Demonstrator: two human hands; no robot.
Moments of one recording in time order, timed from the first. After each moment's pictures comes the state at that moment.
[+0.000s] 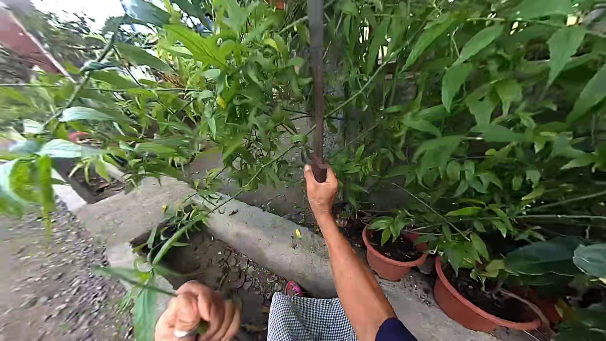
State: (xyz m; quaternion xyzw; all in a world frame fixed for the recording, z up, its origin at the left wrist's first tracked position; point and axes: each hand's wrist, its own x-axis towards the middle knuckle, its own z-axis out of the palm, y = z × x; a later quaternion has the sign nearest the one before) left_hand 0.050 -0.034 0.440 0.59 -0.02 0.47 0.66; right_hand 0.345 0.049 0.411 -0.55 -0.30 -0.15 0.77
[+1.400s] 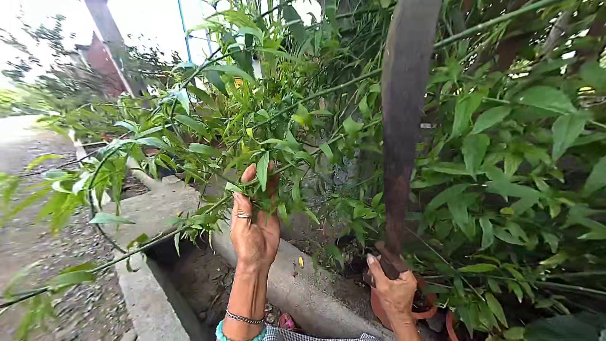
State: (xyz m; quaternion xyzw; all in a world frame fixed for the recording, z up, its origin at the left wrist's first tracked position) left_hand 0.193 0.040 0.508 0.44 -0.16 0.62 0.63; right_hand 0.363 -0.095 0.351 -0.54 -0.33 -0.17 0.76
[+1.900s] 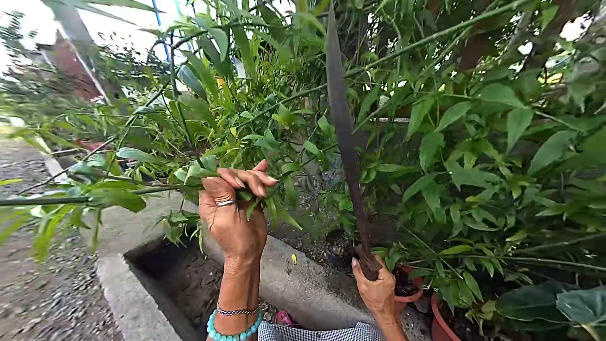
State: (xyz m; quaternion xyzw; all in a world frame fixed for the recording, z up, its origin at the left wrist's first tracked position) left_hand 0.190 0.015 0.547 0.52 -0.18 0.70 0.45; right_hand 0.347 -0.104 0.330 -0.62 -0.34 -0.23 0.66
